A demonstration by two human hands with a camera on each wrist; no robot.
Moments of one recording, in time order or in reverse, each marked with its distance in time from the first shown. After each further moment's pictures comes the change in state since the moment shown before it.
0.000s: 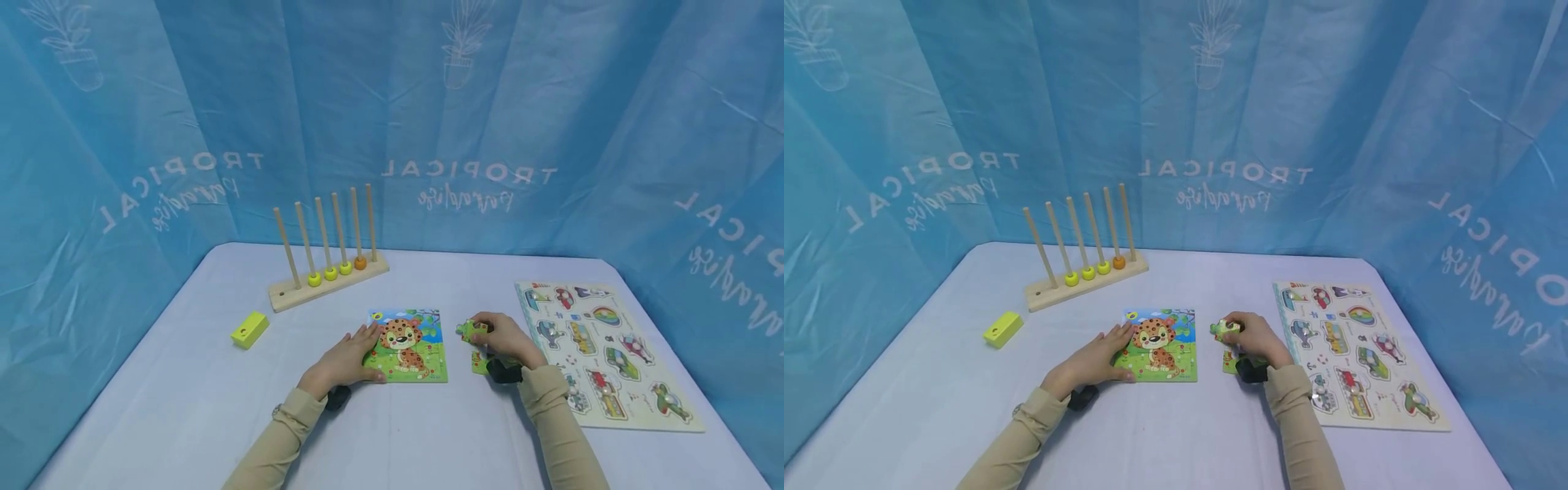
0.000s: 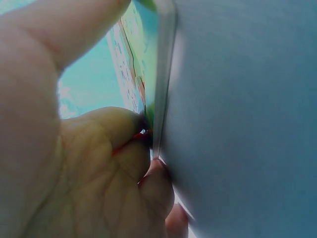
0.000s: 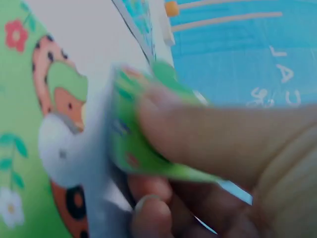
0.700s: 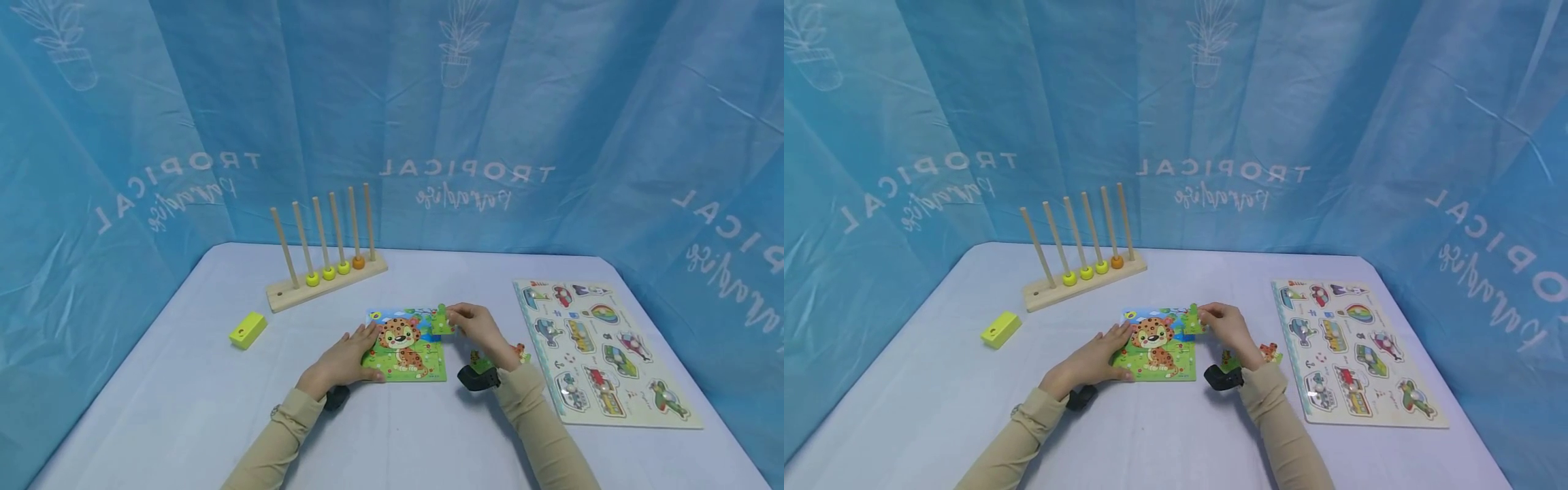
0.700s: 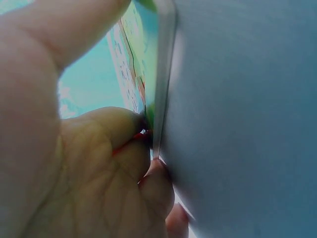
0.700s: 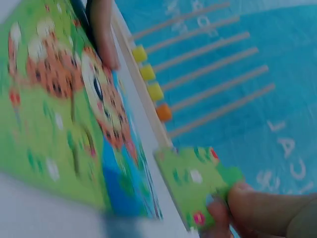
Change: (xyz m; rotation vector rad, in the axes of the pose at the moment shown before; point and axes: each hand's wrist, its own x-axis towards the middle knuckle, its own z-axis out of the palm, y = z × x) left_hand 0.003 -0.003 0.002 0.004 -0.002 -0.001; right_hand 0.004 -0.052 0.029 0.299 0.162 0.076
